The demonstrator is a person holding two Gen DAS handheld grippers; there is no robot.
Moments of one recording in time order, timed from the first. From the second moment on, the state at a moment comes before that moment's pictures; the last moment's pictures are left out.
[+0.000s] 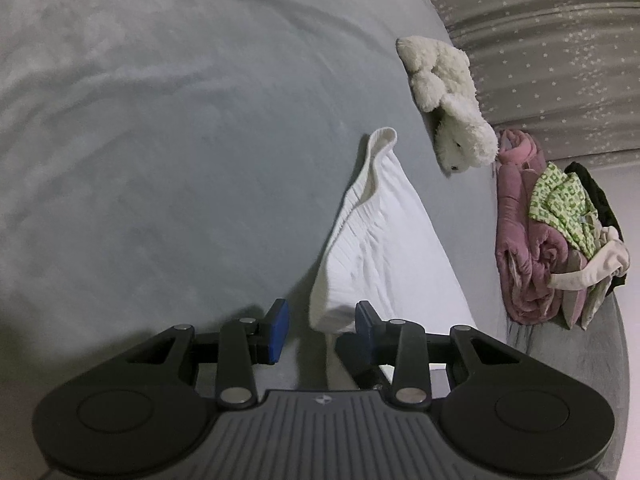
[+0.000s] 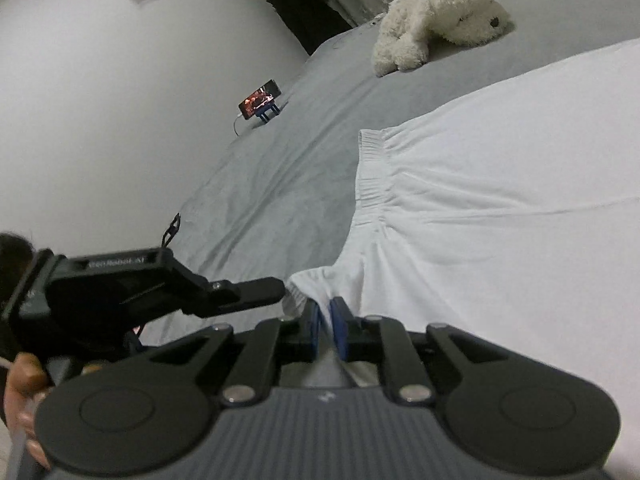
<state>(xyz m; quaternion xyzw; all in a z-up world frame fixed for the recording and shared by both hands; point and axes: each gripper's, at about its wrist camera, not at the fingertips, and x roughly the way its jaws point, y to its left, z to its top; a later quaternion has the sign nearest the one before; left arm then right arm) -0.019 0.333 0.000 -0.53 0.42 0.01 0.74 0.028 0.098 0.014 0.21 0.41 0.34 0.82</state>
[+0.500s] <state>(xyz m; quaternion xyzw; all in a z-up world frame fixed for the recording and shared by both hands) -0.014 0.320 0.007 -0.45 0.46 0.06 0.76 0.008 0.106 0.005 0.17 0.41 0.35 0.83</state>
